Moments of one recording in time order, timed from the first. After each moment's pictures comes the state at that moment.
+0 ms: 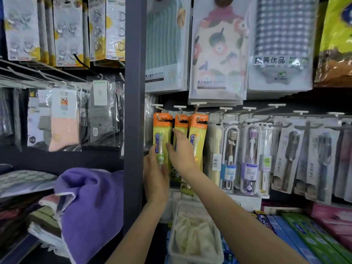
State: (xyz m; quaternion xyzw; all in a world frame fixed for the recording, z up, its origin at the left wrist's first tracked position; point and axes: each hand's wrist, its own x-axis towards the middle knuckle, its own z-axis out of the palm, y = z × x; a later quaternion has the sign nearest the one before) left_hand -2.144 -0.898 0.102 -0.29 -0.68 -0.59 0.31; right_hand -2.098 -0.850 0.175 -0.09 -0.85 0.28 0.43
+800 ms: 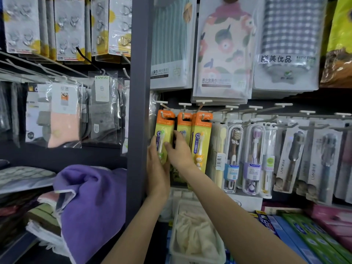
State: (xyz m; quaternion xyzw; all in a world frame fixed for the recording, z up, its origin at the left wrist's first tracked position) left_hand -2.141 -0.904 0.120 -0.30 -0.66 -0.65 0.24; right_hand -2.108 -0.862 0.174 -0.12 -0.82 0.41 0.38
